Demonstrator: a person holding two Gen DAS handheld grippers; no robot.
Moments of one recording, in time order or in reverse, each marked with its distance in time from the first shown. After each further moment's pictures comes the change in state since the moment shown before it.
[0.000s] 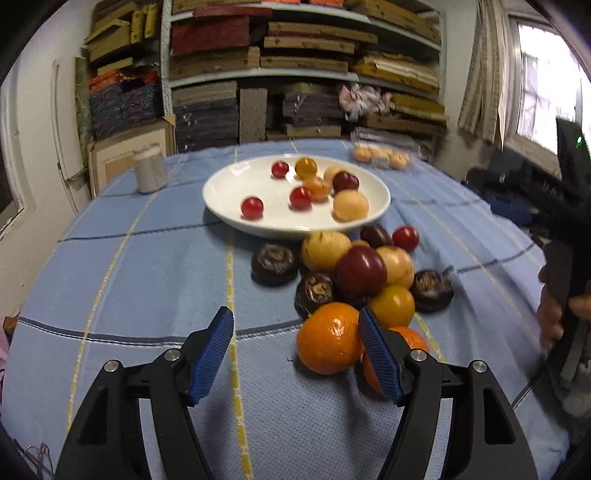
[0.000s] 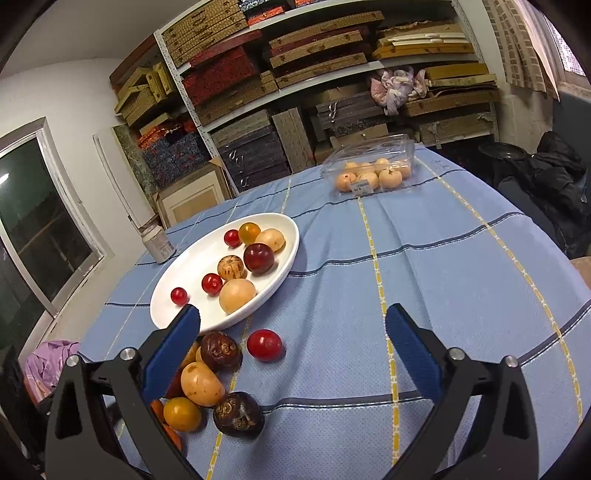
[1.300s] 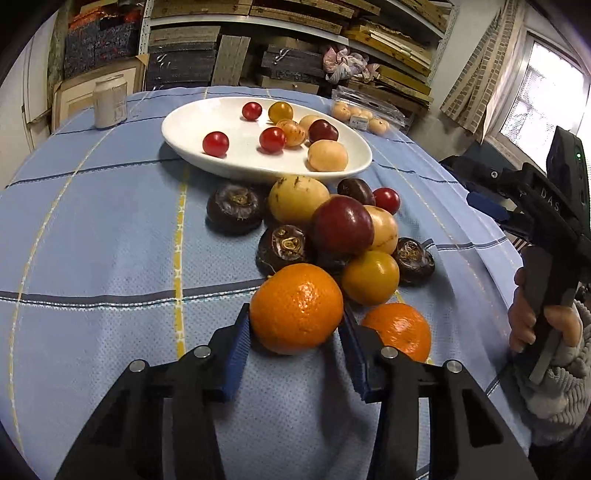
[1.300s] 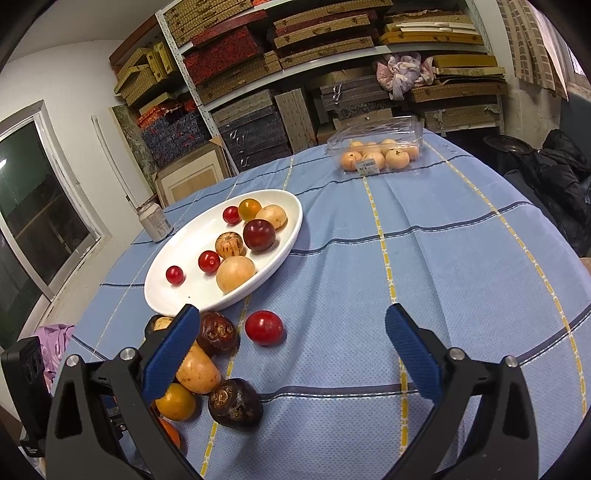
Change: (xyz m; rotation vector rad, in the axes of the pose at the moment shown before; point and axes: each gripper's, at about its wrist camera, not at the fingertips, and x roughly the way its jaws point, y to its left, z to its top) left arm 0.031 0.011 -0.006 -0.100 0.176 -0.193; right arm 0.015 0.006 -0.009 -0.026 0.078 -0.005
